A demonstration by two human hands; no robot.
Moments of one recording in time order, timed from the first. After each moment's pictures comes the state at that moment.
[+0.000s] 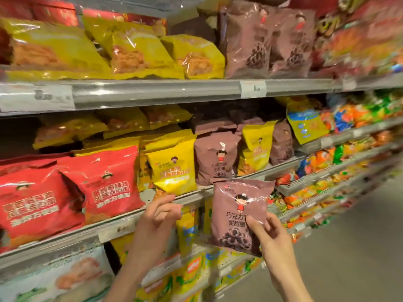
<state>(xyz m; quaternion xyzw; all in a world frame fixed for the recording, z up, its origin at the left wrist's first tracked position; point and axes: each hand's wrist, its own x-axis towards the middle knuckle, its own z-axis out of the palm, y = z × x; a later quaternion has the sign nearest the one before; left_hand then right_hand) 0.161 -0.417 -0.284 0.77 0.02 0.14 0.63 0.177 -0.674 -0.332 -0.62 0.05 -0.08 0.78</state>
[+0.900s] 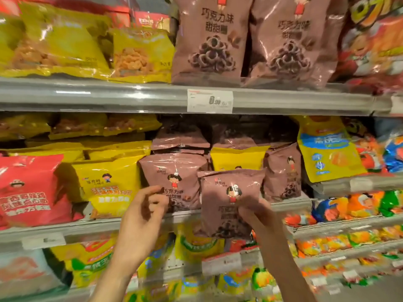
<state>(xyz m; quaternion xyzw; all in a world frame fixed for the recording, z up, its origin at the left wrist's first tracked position) 0.284 -0.558 -0.286 0.76 0.12 0.31 0.57 0.373 -0.808 -0.301 -0.67 -0.14 0.01 0.73</state>
